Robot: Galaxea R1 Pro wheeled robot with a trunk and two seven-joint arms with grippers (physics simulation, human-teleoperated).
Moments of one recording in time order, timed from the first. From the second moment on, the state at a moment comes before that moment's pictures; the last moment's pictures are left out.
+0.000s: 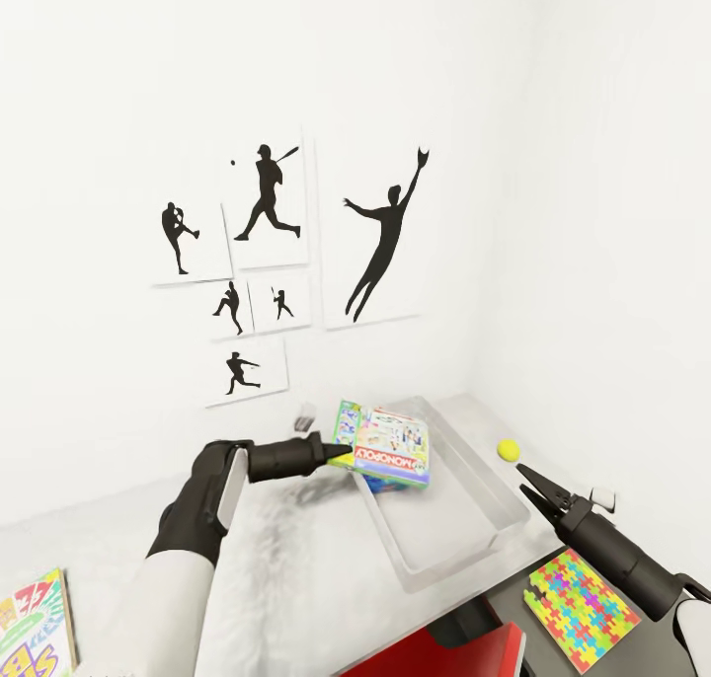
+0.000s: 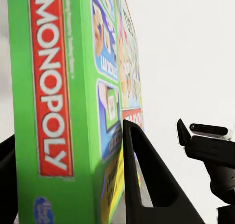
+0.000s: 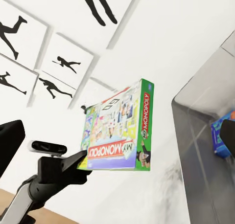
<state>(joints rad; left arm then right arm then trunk) -0.69 -0.17 0.23 -0.97 0.03 1.01 -0.97 -0.11 -0.10 -0.47 -1.56 -0.87 0.85 0.67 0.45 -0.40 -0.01</state>
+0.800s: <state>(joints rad) -0.69 -0.17 -0.27 -0.79 0.91 0.71 -0.35 -0.11 -0.10 -0.47 -1.56 -0.87 0.85 0.67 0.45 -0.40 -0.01</state>
